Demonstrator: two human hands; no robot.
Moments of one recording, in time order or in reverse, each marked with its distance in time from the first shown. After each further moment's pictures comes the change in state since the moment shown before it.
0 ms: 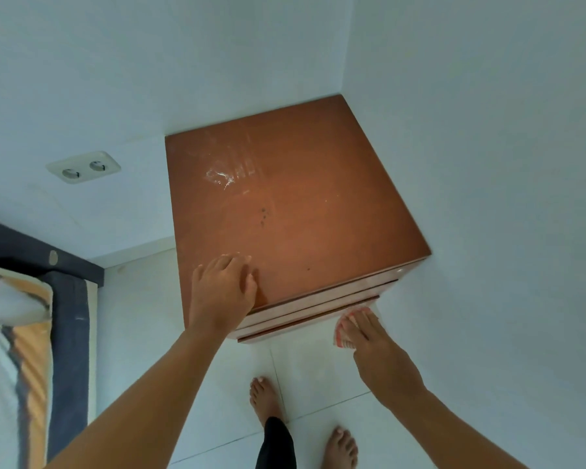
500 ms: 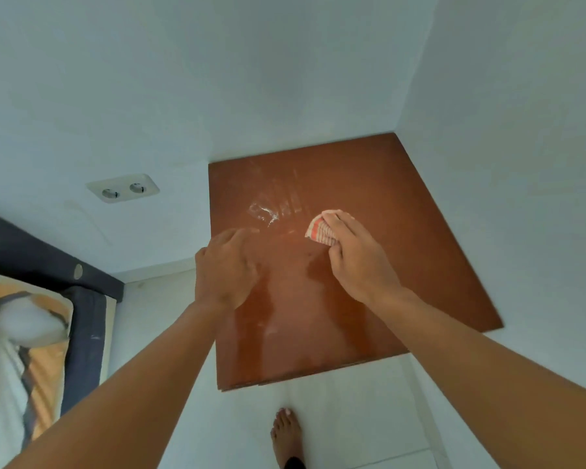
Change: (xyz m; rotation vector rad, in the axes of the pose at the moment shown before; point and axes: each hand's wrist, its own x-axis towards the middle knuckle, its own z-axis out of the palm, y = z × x) left_hand 0.100 -0.049 -0.053 -0.172 0.192 -0.110; right_hand 0.222 -0.084 -0.142 0.294 0.358 -0.112
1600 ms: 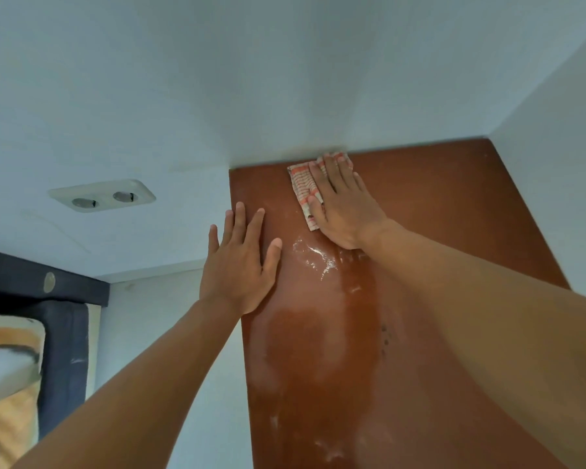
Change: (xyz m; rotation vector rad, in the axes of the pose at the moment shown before) left_hand 0.160 -0.117 0.064 0.105 -0.261 -0.006; right_hand 0.264 -0.012 0.132 -0.356 -0.353 -0.084
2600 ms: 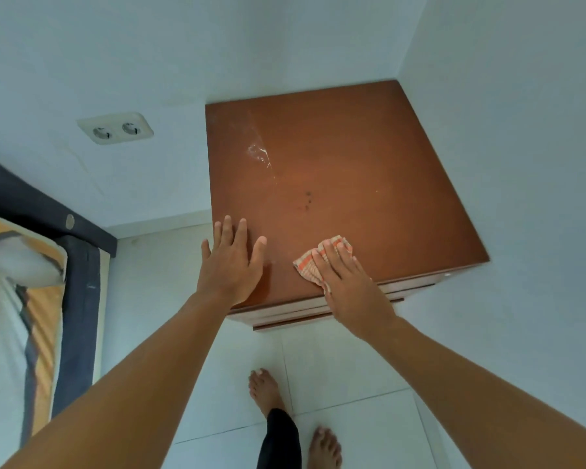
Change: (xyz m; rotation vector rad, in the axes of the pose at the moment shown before) left_hand -0.243 0.076 0.040 -0.044 -0.069 -0.125; right_hand -0.385 -0.006 0.108 -0.084 0.058 -0.097
